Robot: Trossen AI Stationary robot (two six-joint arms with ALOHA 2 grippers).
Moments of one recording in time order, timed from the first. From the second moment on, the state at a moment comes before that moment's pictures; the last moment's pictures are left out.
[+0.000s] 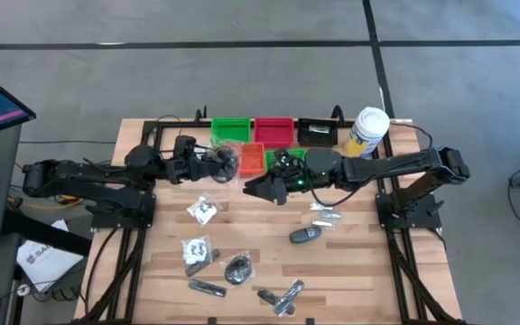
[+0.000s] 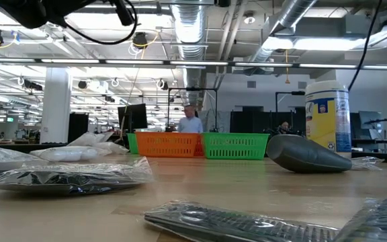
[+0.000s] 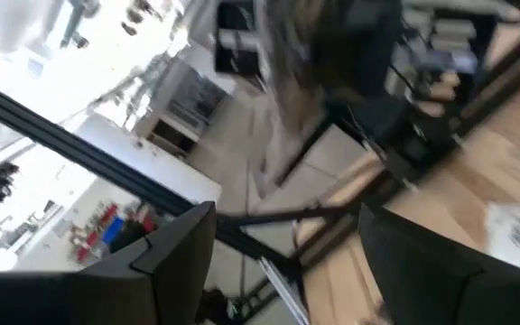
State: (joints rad) left arm 0.18 1.00 0.49 0.95 0.28 -1.08; right arm 0.08 1.51 1.26 0.17 -0.05 0.93
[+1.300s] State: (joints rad) left arm 0.58 1.52 1.05 0.12 0.84 -0.55; right arm -0.17 1.28 1.26 -0.43 -0.11 0.70
